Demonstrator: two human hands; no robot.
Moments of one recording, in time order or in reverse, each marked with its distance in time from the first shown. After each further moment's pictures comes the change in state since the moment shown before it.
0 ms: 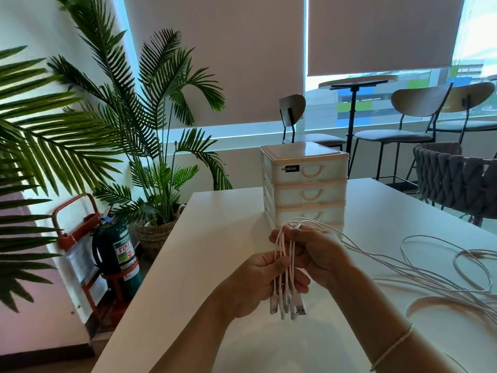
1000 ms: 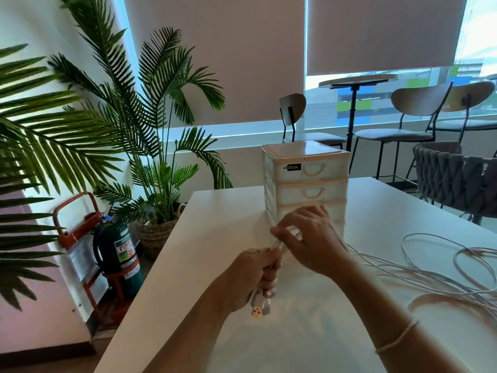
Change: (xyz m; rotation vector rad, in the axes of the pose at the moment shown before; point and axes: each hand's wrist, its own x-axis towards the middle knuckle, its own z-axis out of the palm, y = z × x) left_hand -0.004 0.013 -0.005 0.030 0.128 -0.129; right_hand 0.003 -0.009 -0.004 -1.375 0.036 -0.689
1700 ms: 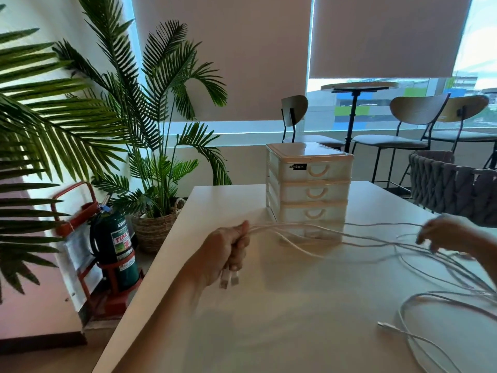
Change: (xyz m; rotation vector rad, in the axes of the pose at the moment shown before) left_hand -0.010 0.013 -0.047 0.008 0.159 0.127; right_hand -0.010 0.215 -0.109 -0.449 -0.594 0.676
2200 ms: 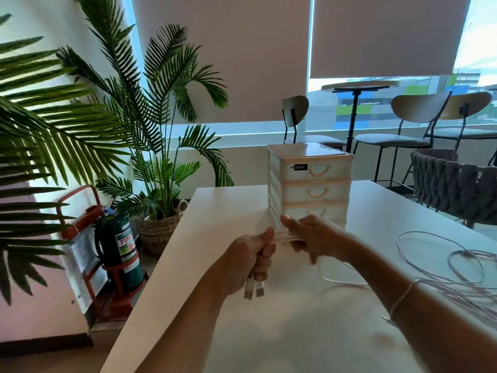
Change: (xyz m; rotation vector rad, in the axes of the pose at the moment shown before) left_hand -0.005 -0.004 0.032 -0.046 -0.147 -0.067; right_hand -0.115 -0.219 0.013 0.613 -0.027 -0.539
